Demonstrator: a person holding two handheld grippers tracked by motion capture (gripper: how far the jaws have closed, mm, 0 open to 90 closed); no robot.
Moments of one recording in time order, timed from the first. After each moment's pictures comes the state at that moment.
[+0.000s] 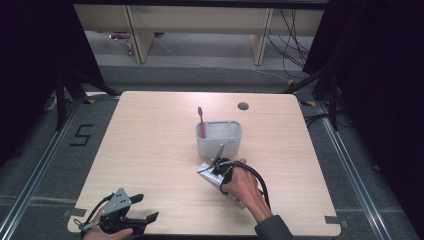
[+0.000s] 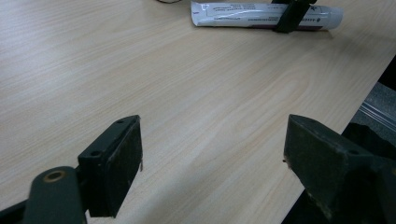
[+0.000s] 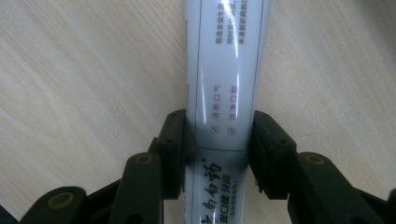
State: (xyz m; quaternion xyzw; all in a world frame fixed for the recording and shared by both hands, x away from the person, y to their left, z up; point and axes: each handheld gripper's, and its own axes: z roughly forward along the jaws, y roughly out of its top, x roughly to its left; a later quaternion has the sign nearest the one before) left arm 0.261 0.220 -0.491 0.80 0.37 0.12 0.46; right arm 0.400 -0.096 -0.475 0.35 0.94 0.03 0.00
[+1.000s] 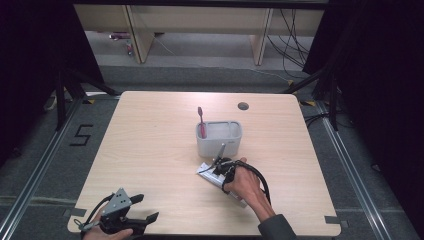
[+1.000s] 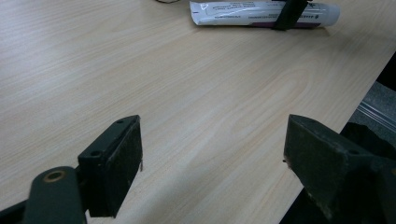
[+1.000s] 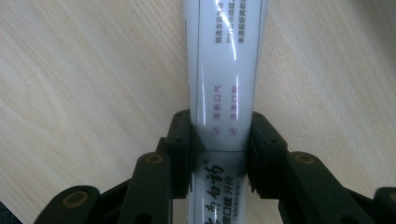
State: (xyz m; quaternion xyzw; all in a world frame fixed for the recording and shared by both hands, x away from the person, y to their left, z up) left arm 0.260 0.220 -0.491 0.80 0.37 0.12 0.46; right arm 0.400 -0.101 -0.473 0.34 0.94 0.04 0.00
